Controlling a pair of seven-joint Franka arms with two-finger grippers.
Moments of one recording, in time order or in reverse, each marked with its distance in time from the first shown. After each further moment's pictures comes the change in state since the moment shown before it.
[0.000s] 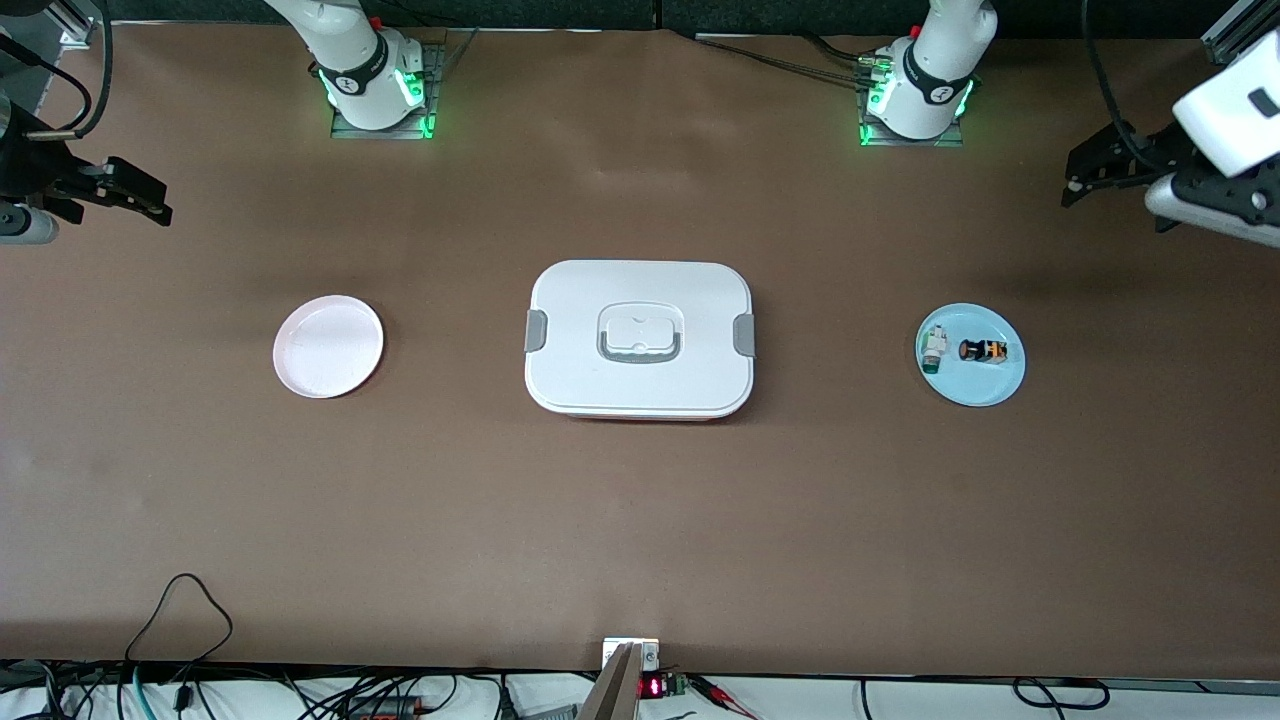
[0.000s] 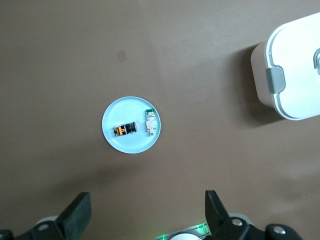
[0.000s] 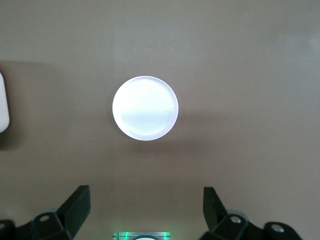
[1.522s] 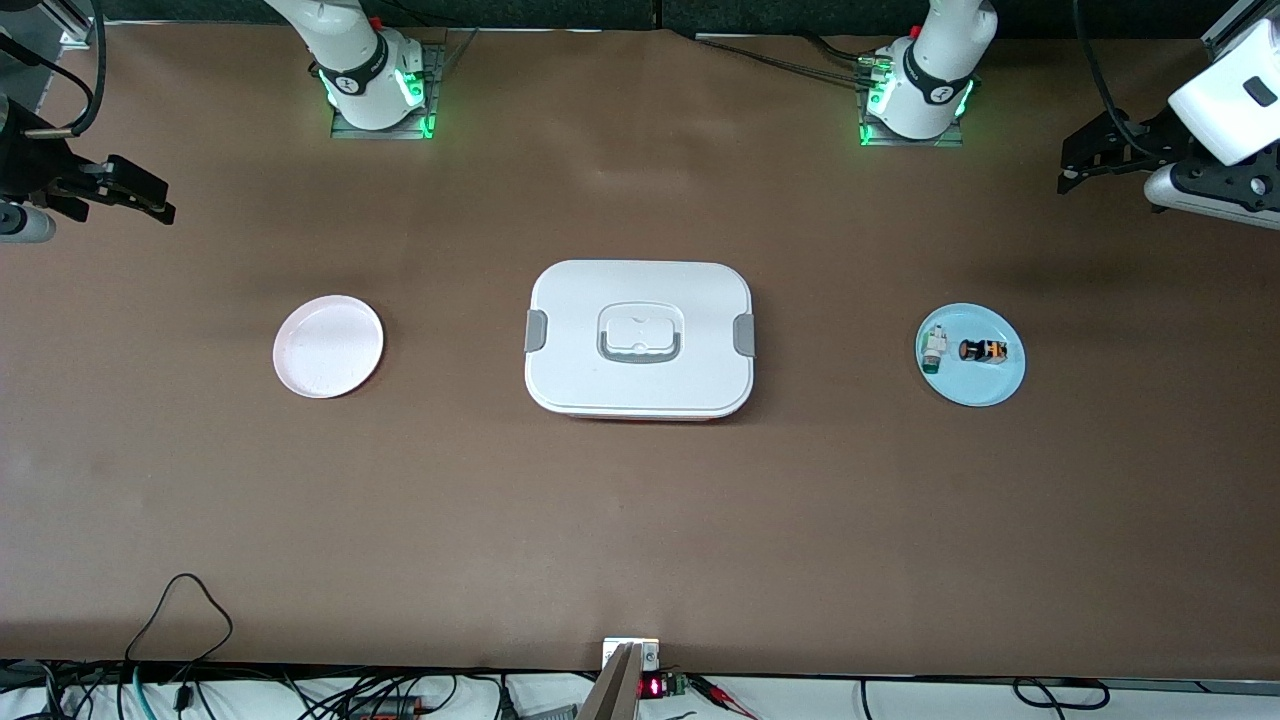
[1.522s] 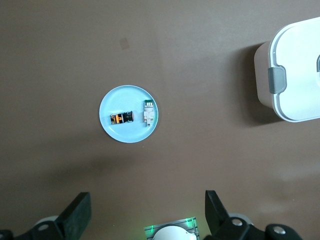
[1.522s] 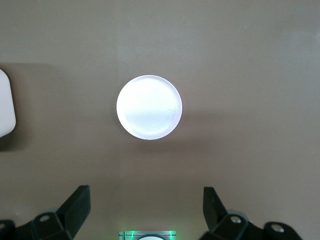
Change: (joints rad) left arm -0.020 -0.008 0.002 -0.008 -0.001 -0.033 -0.108; right arm -0.004 0.001 0.000 0.002 0.011 -0.007 0.005
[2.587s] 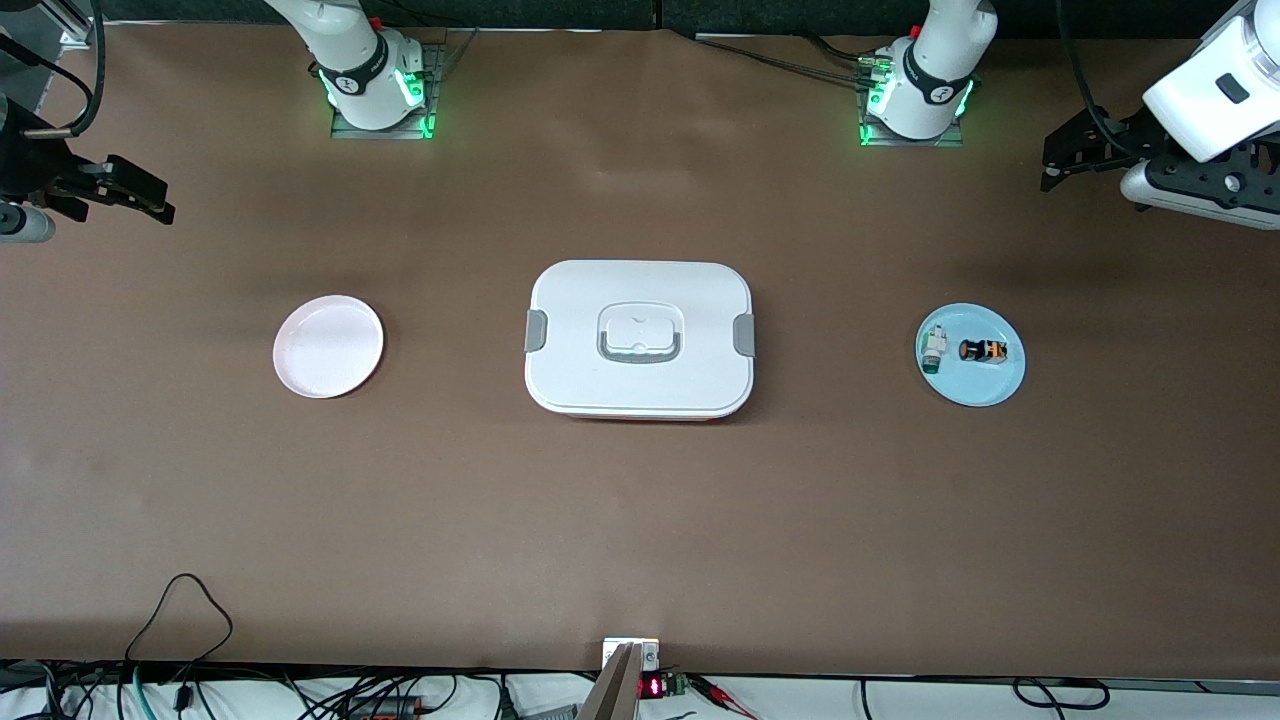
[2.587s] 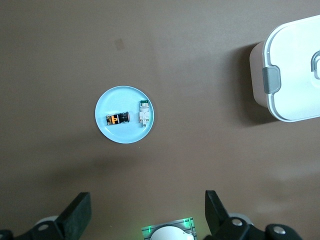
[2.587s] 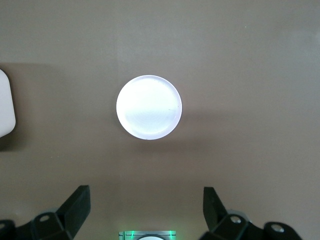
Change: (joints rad) left arm -0.074 0.000 0.050 0.000 0.000 0.000 -0.020; right arm -0.001 0.000 0.000 0.000 0.000 0.000 -0.001
